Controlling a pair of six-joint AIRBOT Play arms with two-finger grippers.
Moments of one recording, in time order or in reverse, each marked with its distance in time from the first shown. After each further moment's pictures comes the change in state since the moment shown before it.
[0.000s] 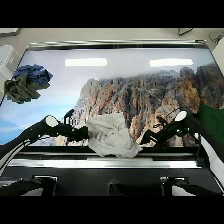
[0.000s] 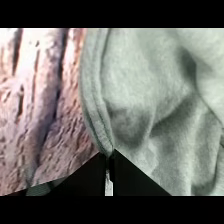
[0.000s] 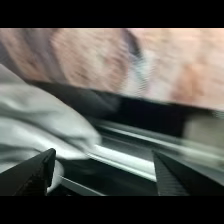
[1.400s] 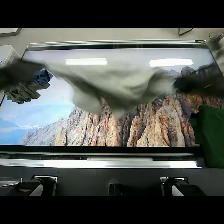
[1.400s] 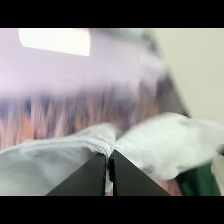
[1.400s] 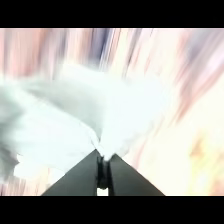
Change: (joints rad) left arm 0.233 0.497 0.652 -0.005 -0.005 0.060; right arm -0.003 0.393 0.663 -0.310 -0.213 0.030
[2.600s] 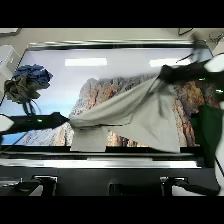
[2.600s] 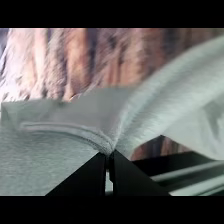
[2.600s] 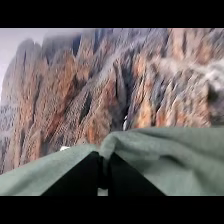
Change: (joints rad) left arm -0.013 -0.028 -0.592 0.121 -0.103 -0.143; right arm 0.015 -0.467 0.167 0.265 0.006 0.006
